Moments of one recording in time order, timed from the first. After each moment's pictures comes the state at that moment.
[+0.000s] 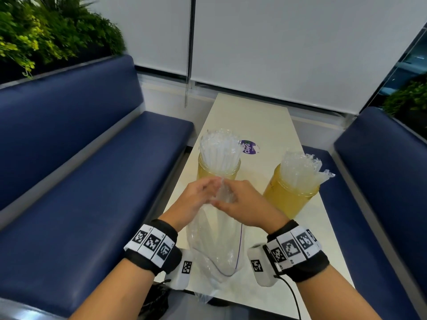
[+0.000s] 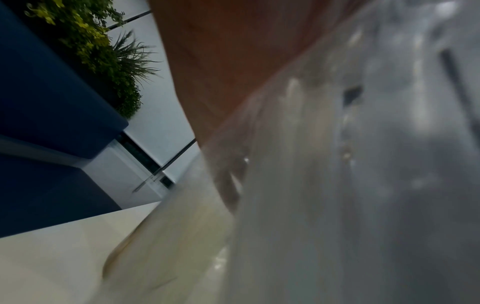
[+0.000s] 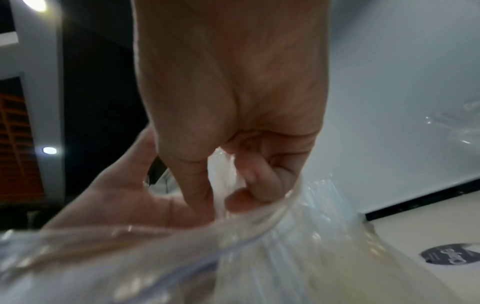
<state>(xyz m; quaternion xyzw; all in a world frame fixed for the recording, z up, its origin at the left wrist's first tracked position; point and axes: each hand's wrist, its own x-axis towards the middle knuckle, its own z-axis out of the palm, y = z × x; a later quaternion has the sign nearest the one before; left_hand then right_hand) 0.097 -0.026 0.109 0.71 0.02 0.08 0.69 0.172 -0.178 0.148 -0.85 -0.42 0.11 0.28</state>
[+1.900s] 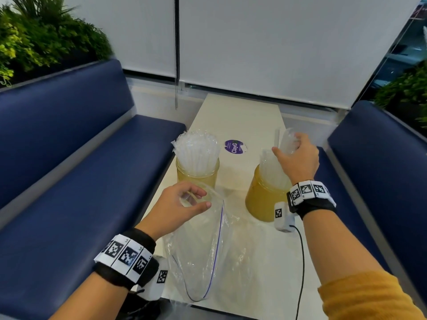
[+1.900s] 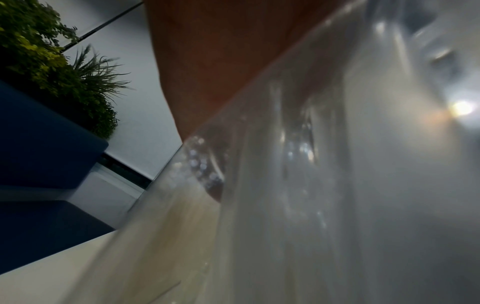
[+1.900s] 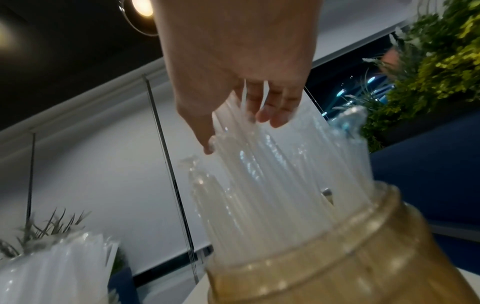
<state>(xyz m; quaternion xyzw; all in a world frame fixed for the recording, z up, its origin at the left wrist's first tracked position) 0.111 -0.051 0.103 0.83 0.08 0.13 0.54 0.357 -0.289 0.146 -0.90 -0.07 -0.25 0.35</state>
